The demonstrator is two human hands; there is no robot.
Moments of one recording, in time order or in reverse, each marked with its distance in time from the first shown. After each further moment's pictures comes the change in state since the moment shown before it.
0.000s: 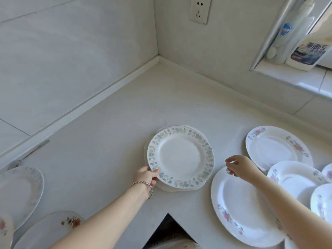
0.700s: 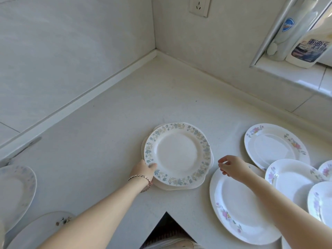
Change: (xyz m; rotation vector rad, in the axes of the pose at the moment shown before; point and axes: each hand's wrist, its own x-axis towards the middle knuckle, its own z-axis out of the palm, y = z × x) left_hand 0.030 0.007 -0.001 0.920 0.032 0.170; right_hand 0.000 -0.008 0.016 -0.091 -0.044 0.024
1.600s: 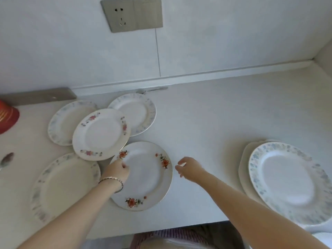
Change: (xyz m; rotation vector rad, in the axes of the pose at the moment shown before) left_hand -0.120 -0.307 -0.116 -0.230 0.458 -0.550; right_hand -0.125 -0.206 0.290 -0.435 -0.671 -0.447
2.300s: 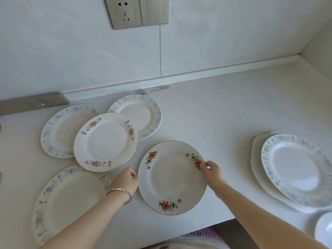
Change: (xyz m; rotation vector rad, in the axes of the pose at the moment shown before) left_hand 0.032 -0.035 -0.002 -0.024 -0.154 0.118; right_hand -0.005 0.011 0.029 0.487 0.382 0.177
